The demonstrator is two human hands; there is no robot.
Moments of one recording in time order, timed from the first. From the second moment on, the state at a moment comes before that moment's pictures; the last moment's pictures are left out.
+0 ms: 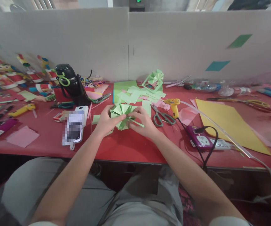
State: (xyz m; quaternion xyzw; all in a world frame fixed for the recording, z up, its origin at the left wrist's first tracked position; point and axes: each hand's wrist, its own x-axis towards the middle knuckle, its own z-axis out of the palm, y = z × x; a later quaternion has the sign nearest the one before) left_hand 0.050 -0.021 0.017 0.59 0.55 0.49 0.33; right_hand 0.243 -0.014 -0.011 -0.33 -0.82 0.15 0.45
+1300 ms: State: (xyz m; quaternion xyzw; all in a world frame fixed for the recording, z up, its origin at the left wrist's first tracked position) left_hand 0.050 -0.022 0.011 0.66 0.55 0.46 0.24; right_hand 0.239 -0.018 -0.007 -0.35 -0.83 0.07 0.43
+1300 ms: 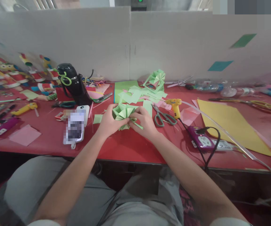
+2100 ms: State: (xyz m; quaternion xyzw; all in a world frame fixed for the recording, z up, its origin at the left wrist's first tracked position) left_hand 0.050 -0.020 0.005 0.63 0.53 0.47 0.31; right_hand 0.237 -0.019 -0.006 -0.37 -0.82 0.08 0.44
